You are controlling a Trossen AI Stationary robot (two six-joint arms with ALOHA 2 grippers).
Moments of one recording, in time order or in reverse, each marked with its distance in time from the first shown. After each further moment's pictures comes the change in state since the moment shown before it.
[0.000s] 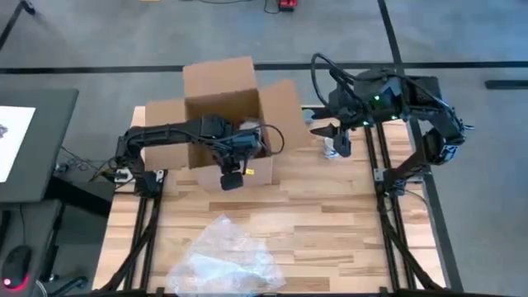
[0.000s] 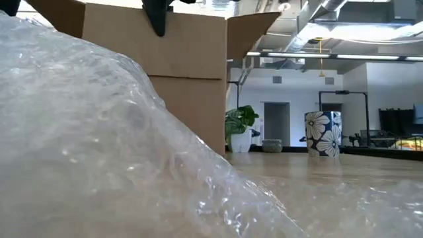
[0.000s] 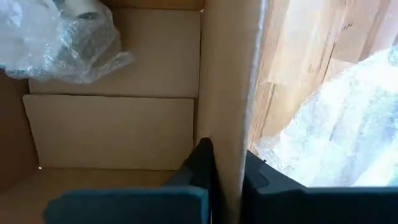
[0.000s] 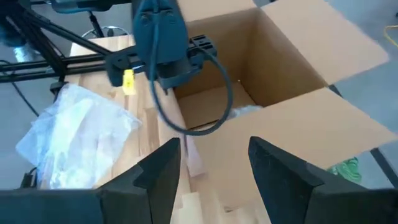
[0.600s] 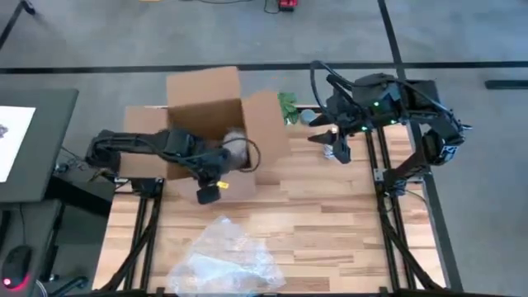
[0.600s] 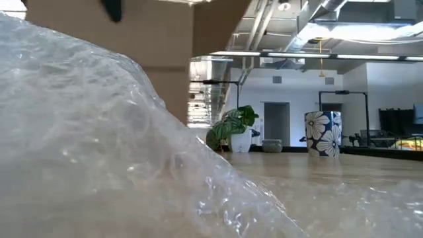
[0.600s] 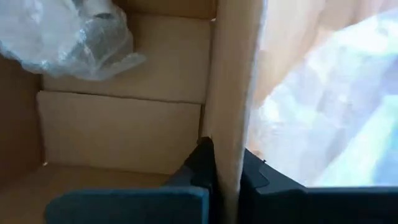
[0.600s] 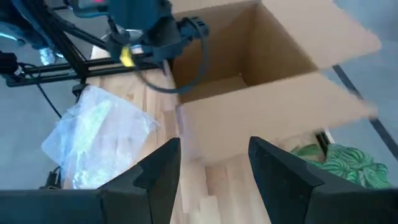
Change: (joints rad) left arm -0.155 -0.311 -0.366 0.100 -0.067 -0.217; right arm 0.035 0.015 0.000 0.036 -0.025 0.042
